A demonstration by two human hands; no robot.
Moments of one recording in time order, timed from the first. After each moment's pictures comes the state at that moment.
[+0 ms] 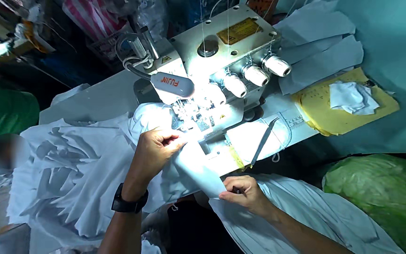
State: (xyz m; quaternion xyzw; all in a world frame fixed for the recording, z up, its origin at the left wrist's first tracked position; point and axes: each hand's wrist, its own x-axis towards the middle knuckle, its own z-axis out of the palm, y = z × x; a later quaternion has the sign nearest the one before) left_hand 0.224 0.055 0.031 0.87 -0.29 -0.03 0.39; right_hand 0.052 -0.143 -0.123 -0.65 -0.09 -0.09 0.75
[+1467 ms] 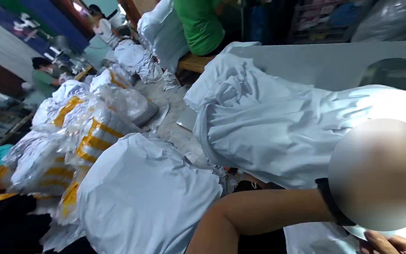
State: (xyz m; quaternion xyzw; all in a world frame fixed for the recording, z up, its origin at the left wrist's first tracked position) left_hand 0.170 -0.030 0.004 0.96 -0.20 0.21 0.03; right_hand 0.063 -0.162 -0.119 -0.60 0.09 0.06 0.79
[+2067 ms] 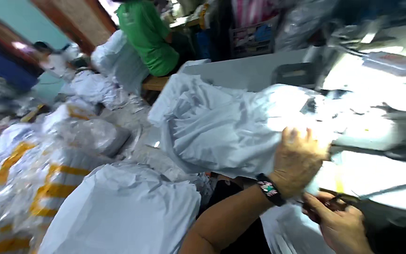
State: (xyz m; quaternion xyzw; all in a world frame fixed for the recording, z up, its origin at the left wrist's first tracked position) left_hand 0.147 -0.030 -0.022 0.93 -0.16 0.32 0.09; right_hand 0.049 -0.143 -0.096 -0.61 0.08 0.02 0.79
